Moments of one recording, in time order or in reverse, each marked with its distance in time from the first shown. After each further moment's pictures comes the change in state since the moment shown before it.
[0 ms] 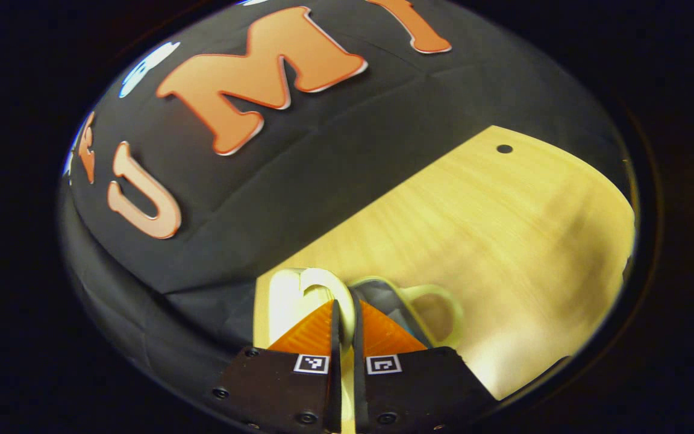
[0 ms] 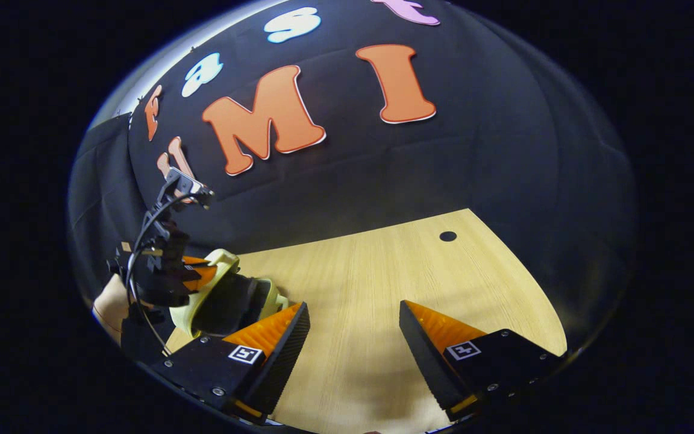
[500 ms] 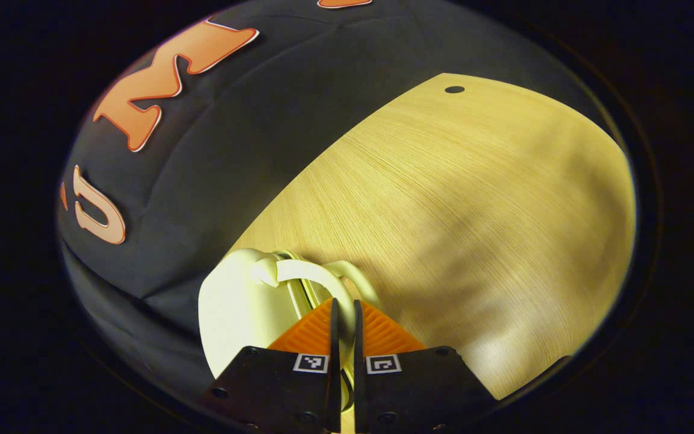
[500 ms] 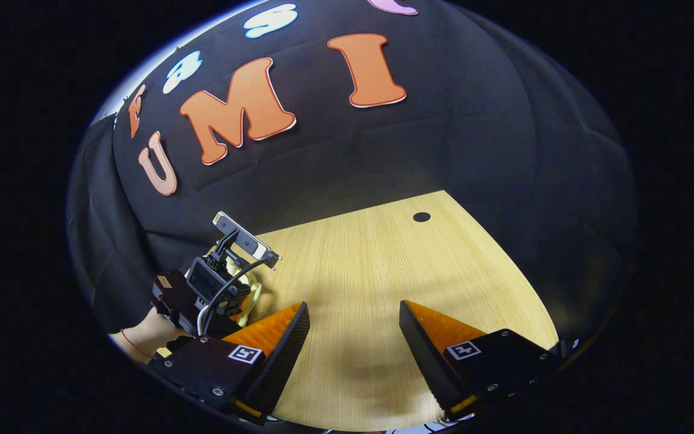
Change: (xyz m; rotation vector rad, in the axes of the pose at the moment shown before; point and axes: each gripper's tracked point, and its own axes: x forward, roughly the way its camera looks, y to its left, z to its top) left arm 0.067 -0.095 -0.049 0.131 0.130 -0.028; right arm -0.004 -0.034 -0.031 0.022 0.070 -0.066
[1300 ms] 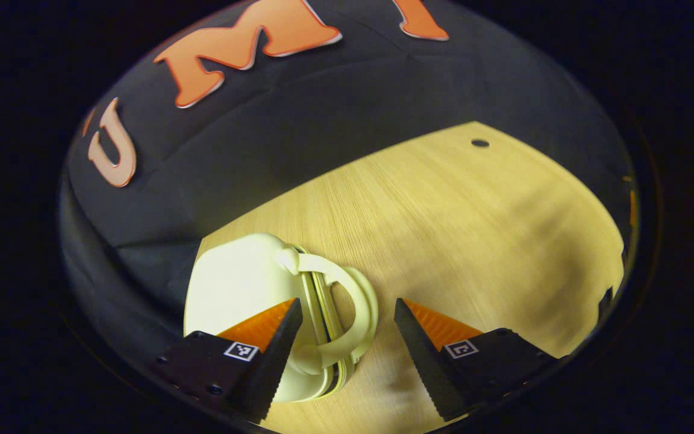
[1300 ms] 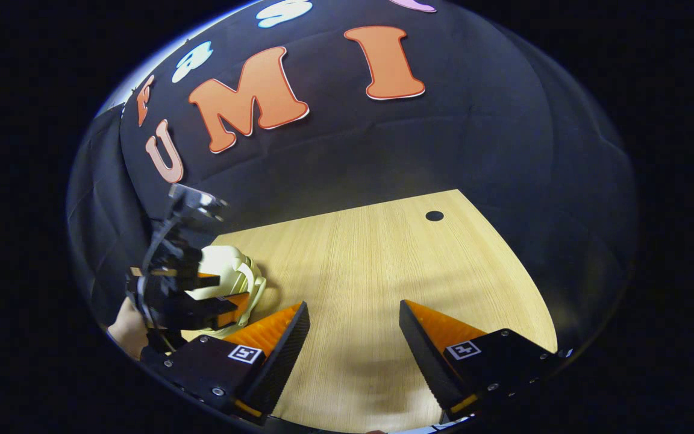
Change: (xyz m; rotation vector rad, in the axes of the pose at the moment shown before) left arm -0.052 0.021 0.021 -0.368 -0.134 -0.086; right arm 0.017 0.018 0.012 -0.065 0.026 0.033
